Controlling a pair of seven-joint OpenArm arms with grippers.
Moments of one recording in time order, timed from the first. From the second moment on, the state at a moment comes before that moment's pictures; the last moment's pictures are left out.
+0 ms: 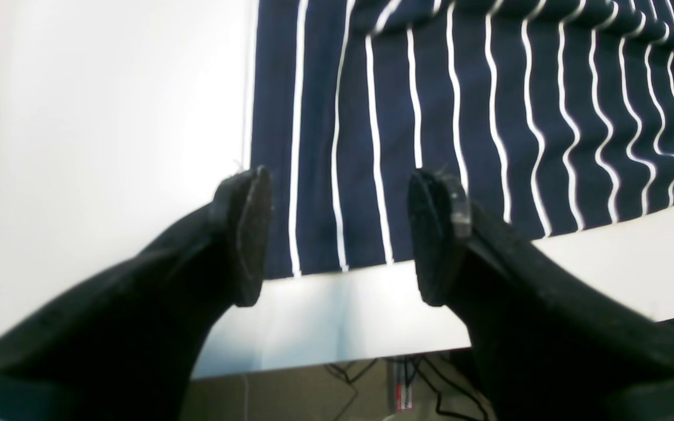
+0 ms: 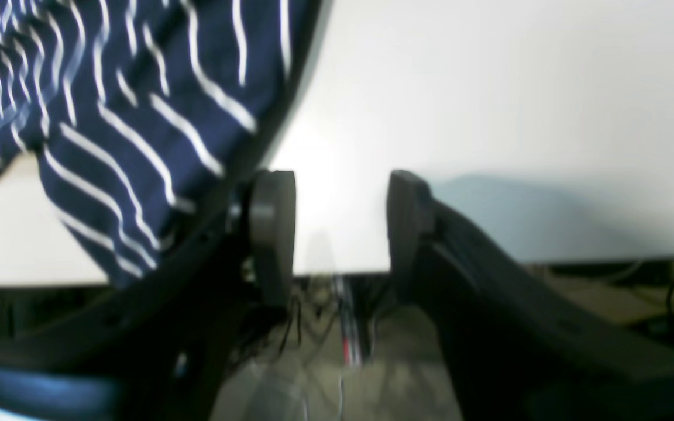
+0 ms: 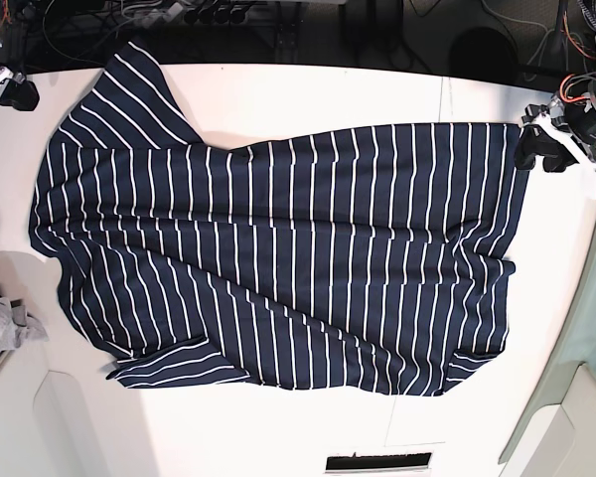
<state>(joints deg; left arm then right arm) 23.4 -20.7 -31.3 92.5 -36.5 -28.8 43.9 -27.6 27.9 33.4 73.5 52.2 34.6 -49.4</state>
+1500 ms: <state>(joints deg) 23.6 -20.7 -31.3 84.0 -31.3 -25.7 37.8 -27.6 20.2 33.2 73.5 56.7 34.8 -51.1</state>
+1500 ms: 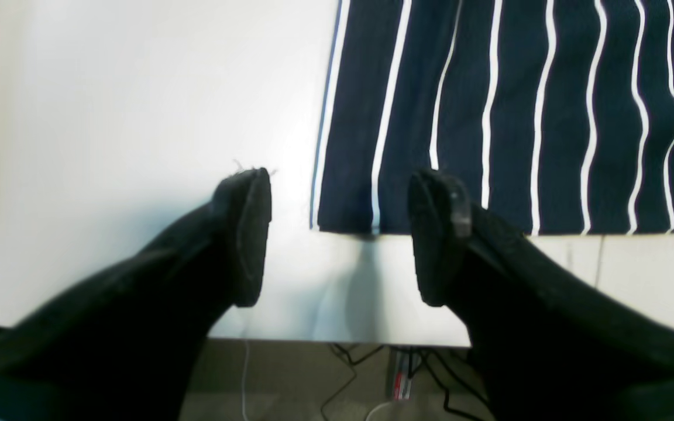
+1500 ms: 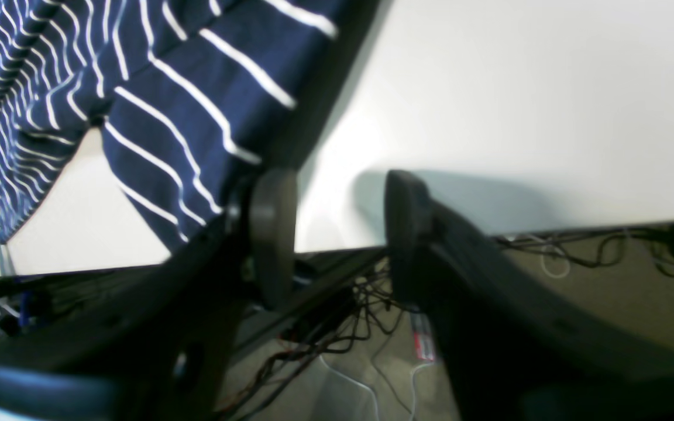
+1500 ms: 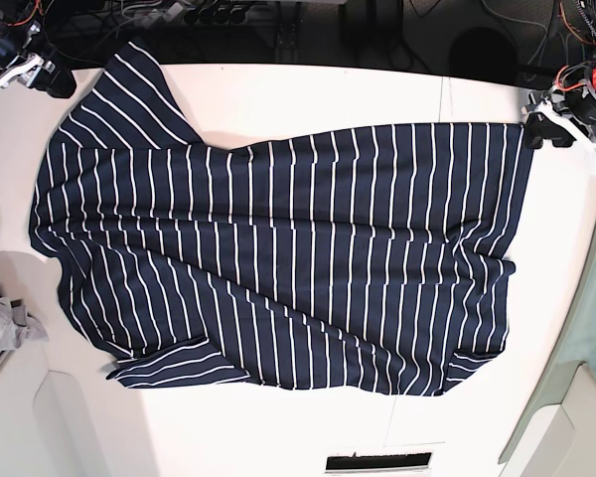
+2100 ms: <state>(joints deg) 22.6 -20.7 -31.3 80.4 -29.8 -24.8 35.7 -26.4 16.4 33.2 73.6 57.7 35.1 -49.7</state>
